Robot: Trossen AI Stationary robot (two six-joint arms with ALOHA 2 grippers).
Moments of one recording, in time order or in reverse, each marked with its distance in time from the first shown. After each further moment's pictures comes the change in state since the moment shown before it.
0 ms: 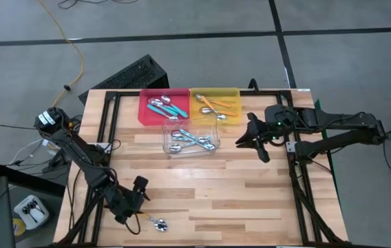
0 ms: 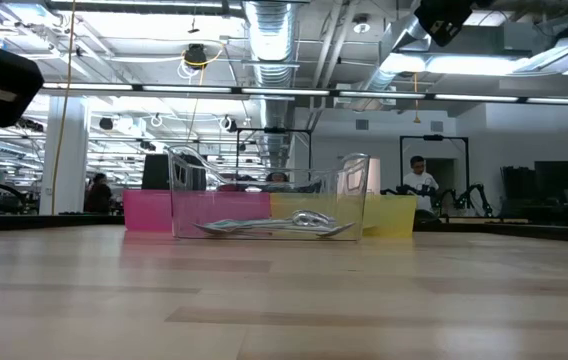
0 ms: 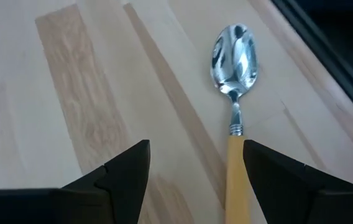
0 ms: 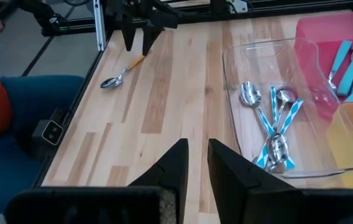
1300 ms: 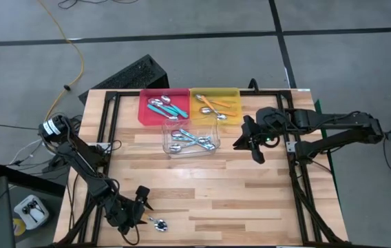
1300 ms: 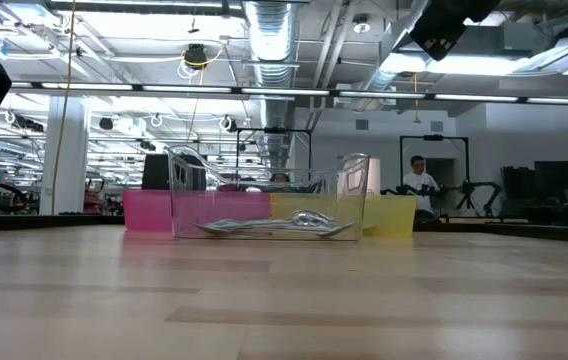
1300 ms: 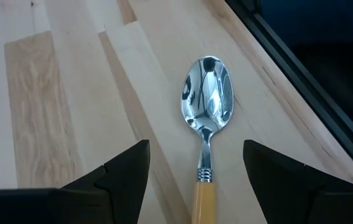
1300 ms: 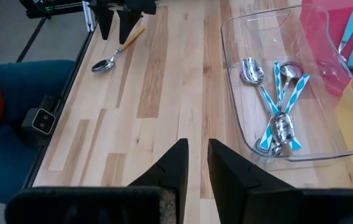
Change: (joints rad) left arm -0.087 0.173 0.000 0.260 -0.112 -0.067; right arm 0.000 0.072 0.001 -0.023 0.000 0.019
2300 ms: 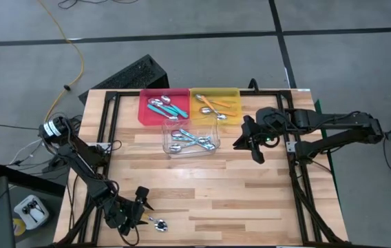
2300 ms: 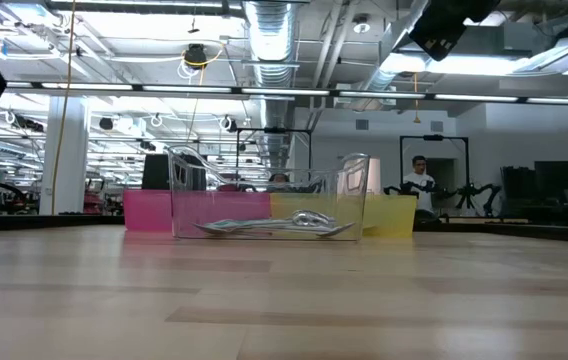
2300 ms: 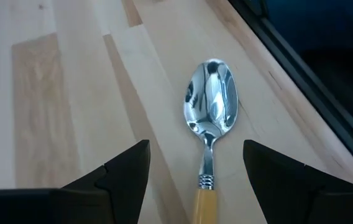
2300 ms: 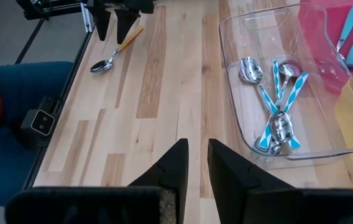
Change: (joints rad) left arm -0.020 0.030 -0.005 0.045 -0.059 -0.026; right arm 0.000 0.000 0.000 0.000 0.006 0.011
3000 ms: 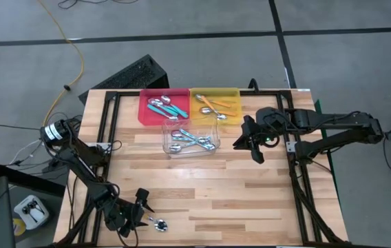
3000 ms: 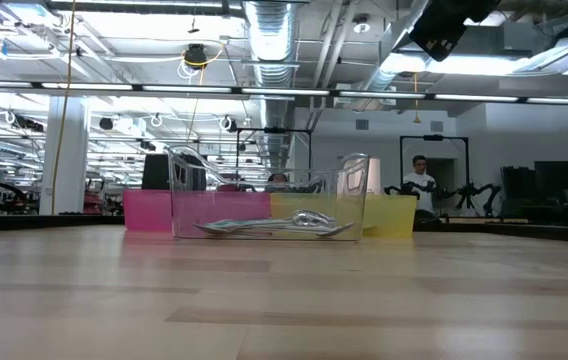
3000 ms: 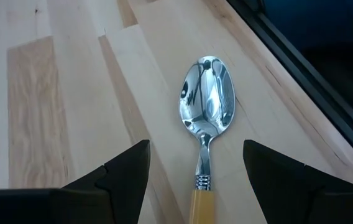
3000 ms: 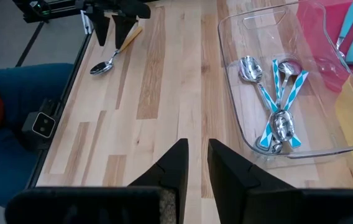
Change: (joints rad) left arm -0.022 0.039 -0.003 0.040 -0.027 0.016; right arm 0.000 0.000 0.000 0.000 0.001 0.013
